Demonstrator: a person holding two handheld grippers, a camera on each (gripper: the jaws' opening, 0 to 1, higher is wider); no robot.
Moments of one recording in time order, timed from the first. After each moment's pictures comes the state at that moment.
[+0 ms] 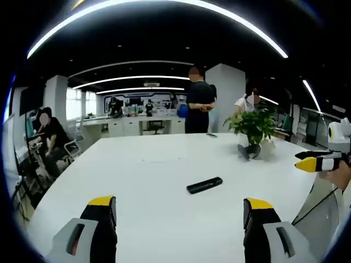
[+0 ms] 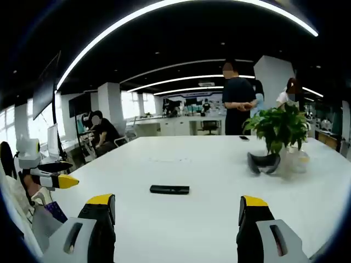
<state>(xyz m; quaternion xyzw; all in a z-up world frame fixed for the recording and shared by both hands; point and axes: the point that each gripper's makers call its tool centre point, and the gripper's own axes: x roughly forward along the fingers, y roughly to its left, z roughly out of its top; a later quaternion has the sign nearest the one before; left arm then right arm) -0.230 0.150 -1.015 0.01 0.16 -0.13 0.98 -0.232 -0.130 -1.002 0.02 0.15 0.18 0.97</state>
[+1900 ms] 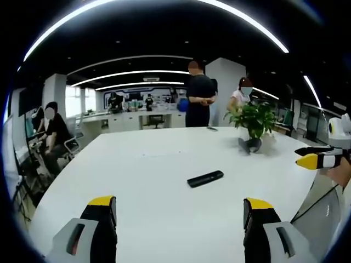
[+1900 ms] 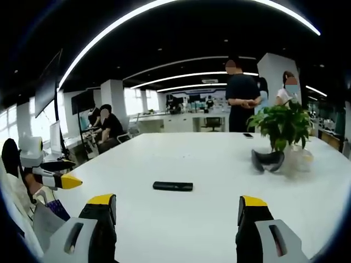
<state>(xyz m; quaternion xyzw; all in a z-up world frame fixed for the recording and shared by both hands) -0.229 0.153 -1.028 0.02 0.18 -0.13 0.97 -0.232 -0.123 -1.009 0.01 0.16 0.19 0.97</state>
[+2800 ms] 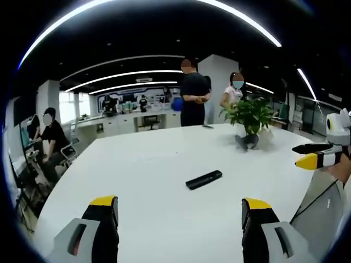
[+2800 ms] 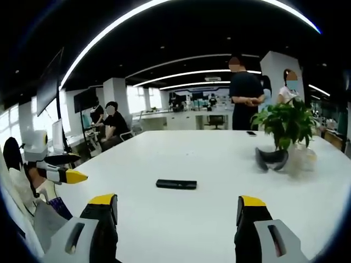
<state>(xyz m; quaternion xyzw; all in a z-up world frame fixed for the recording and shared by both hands) -0.212 0.145 -1.019 0.04 0.18 -0.16 0.97 -0.230 -0.115 -1.013 0.01 0.17 0.21 0.96</state>
